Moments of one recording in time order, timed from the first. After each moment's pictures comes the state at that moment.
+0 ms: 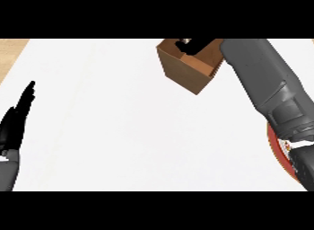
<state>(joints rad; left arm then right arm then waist) -0.16 0.38 0.09 -1.30 -0.20 0.13 0.05 -1.37 -0.20 -0.15 -0.22 0.66 -0.04 -0.34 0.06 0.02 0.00</state>
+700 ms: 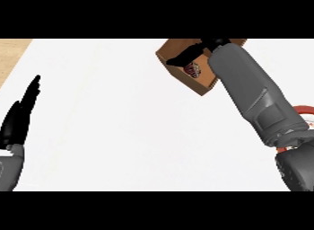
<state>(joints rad) -0.19 0.37 0.08 -1.32 -0.21 0.12 0.06 -1.36 -0.14 -0.20 -0.11 0.64 -0.10 -0.24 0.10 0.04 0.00</state>
